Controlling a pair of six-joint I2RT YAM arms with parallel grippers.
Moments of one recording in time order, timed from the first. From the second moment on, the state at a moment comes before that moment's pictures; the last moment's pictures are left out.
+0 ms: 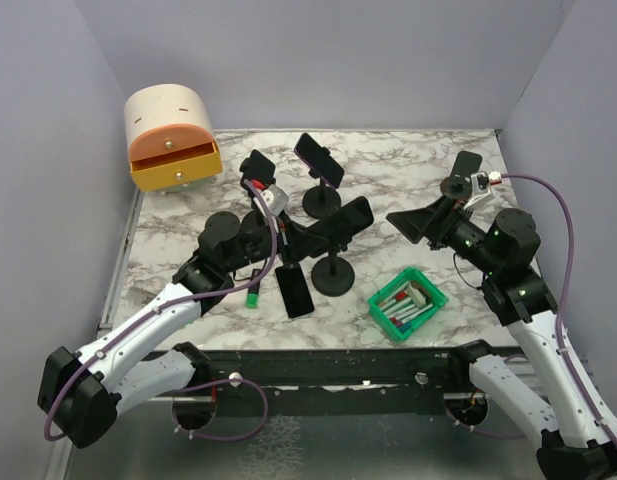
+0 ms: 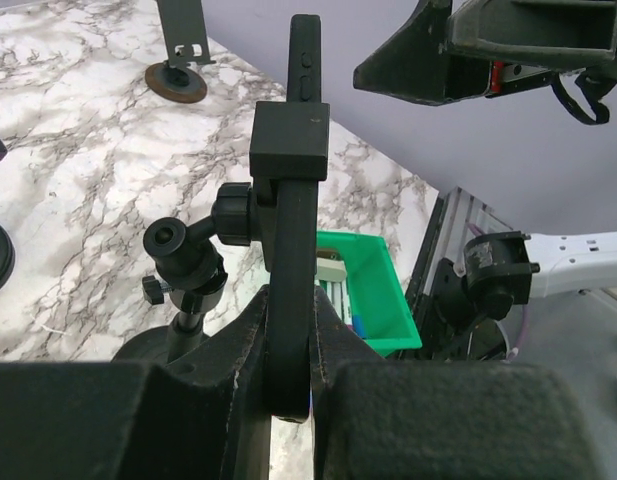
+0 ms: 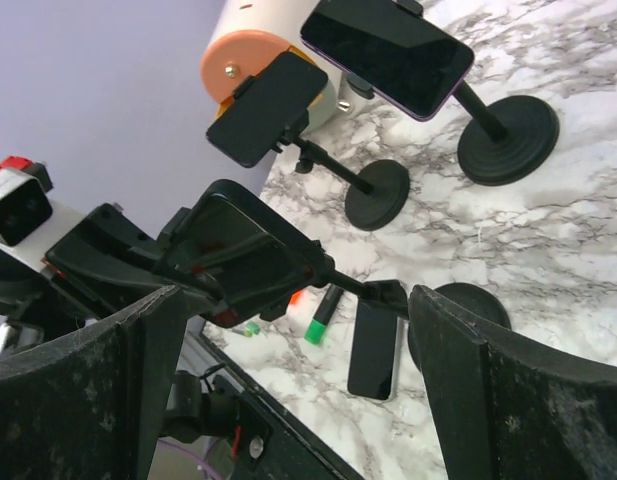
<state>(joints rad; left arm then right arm) -0.66 0.99 0.72 0.25 0.50 -0.38 0.28 0.71 0.82 -0.22 -0.40 0.72</state>
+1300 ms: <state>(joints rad) -0.78 0.98 0.60 0.35 0.32 -0.46 0.28 0.68 0.87 -0.27 -0.44 0.64</state>
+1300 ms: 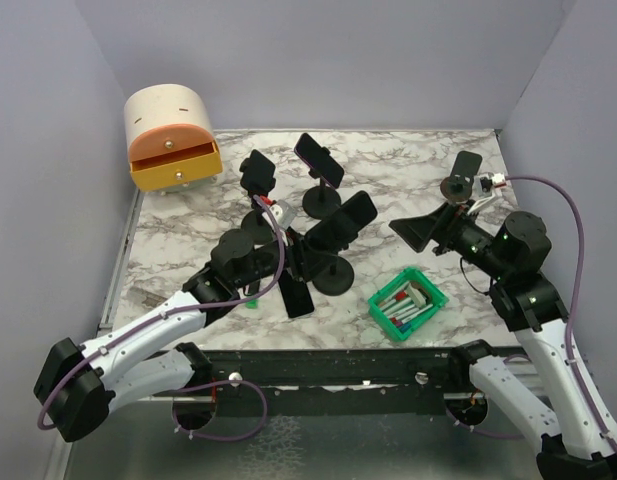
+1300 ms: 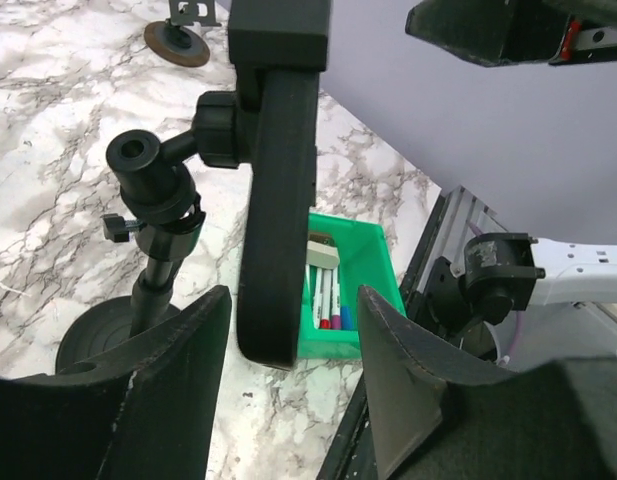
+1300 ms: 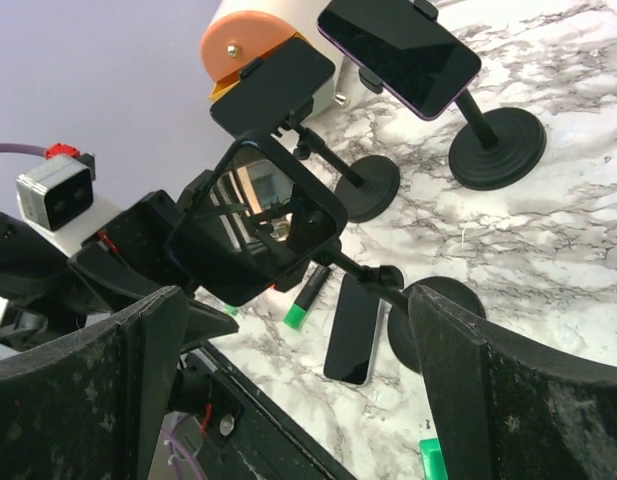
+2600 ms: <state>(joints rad) -0.77 1.04 1.04 -0.30 0.24 -0.11 0.29 0.85 0.92 -0.25 -0.48 0.73</state>
